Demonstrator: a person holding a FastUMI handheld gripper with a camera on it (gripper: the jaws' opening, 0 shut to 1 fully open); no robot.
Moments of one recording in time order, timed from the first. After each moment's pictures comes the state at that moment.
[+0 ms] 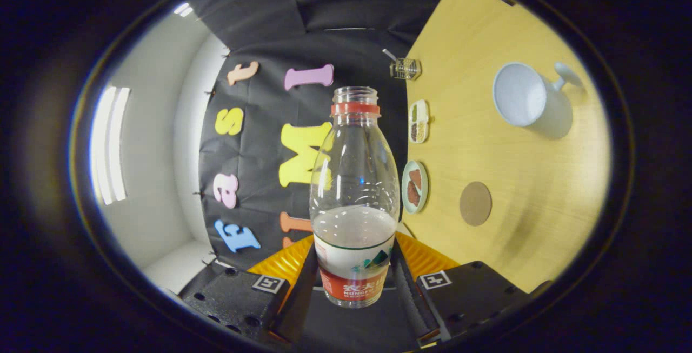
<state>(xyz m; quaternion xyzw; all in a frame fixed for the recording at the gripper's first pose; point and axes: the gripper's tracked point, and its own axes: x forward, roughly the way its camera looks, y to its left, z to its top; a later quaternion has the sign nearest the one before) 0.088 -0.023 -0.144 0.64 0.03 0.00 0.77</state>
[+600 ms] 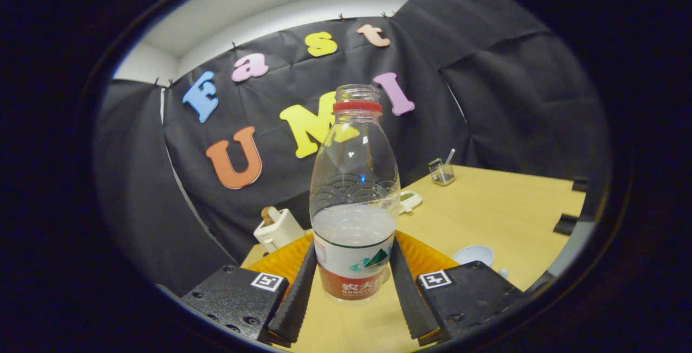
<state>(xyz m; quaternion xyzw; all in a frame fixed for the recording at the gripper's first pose) 0.059 -0.066 -0.094 0.14 0.07 -0.10 0.98</state>
